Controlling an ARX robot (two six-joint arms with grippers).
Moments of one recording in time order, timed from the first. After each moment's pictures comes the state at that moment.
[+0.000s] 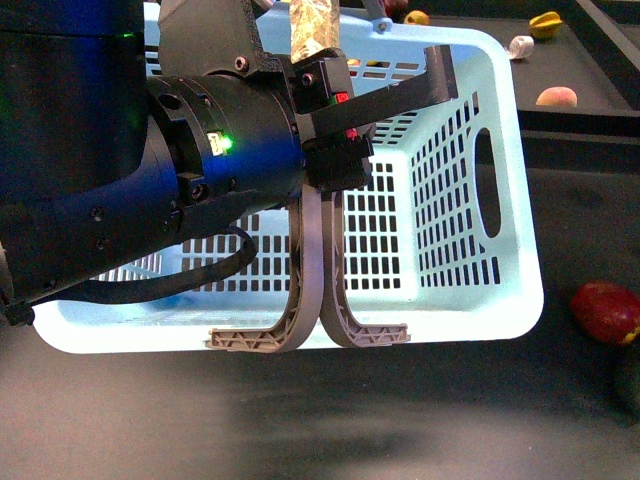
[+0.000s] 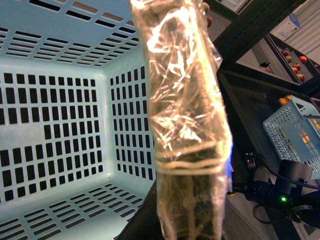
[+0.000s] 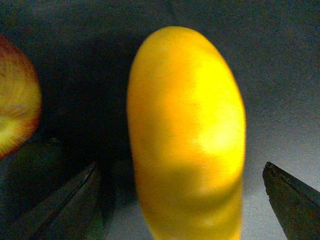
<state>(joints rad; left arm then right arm) -0.57 1.79 0.65 0.92 0.06 -0.50 -0.55 2.66 1.05 0.62 -0.06 -0.10</state>
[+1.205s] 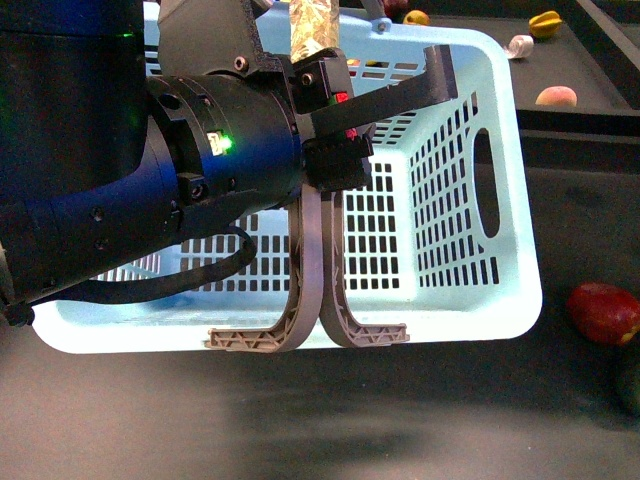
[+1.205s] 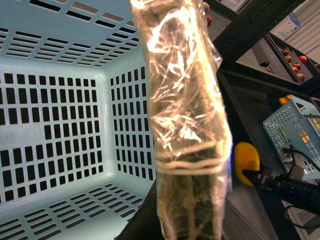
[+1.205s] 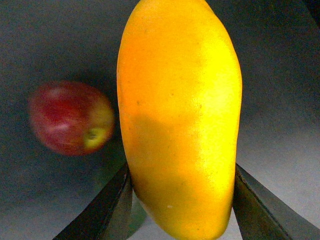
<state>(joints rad) -0.57 1.79 0.65 0.92 0.06 -0.50 -0.57 2.30 0.80 0.62 -0.23 -0.03</state>
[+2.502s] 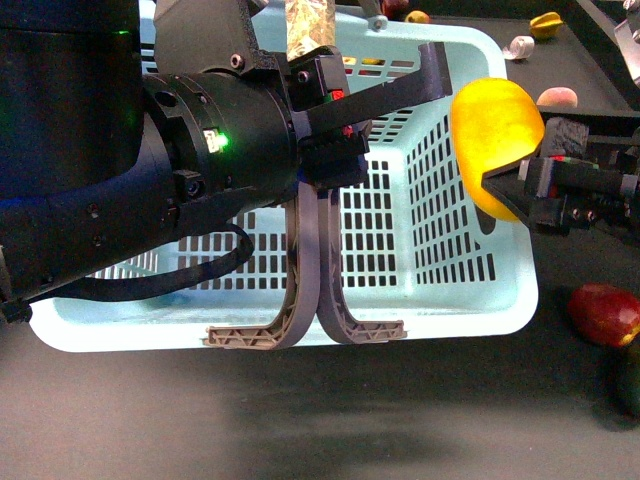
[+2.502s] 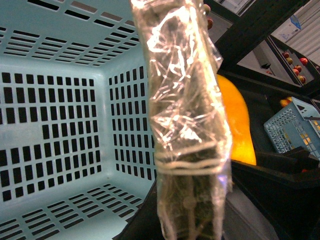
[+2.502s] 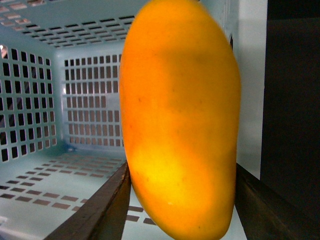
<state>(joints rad) -0.57 1.79 0.65 0.92 0.06 -0.50 0.19 1.69 0.55 0.59 -0.29 0.25</state>
